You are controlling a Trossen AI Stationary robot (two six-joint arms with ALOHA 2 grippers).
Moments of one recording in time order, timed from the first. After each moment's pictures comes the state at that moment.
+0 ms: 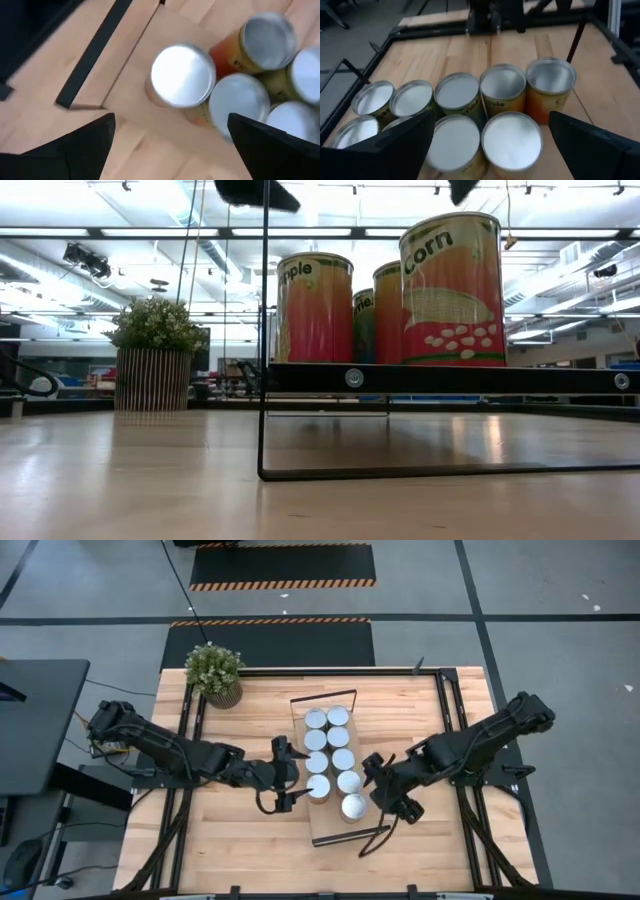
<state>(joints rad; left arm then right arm) -0.35 1.39 1.07 -0.23 -0.48 -0.11 0.42 1.47 1.36 -0.97 0.01 -0.25</state>
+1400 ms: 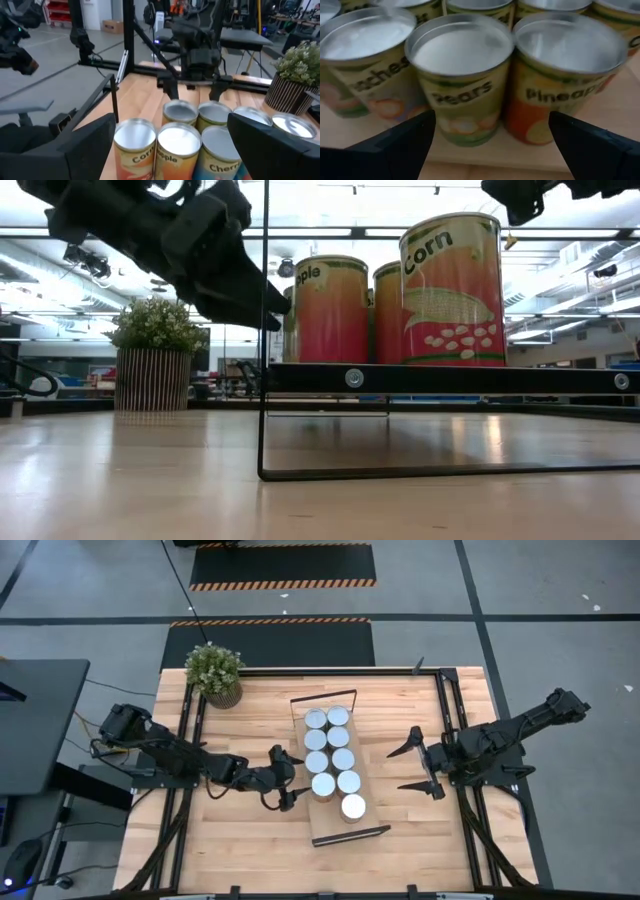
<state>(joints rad) -0.32 1.51 0.64 0.34 -0.50 -0.30 0.39 0.61 0.45 0.01 0.16 -0.05</state>
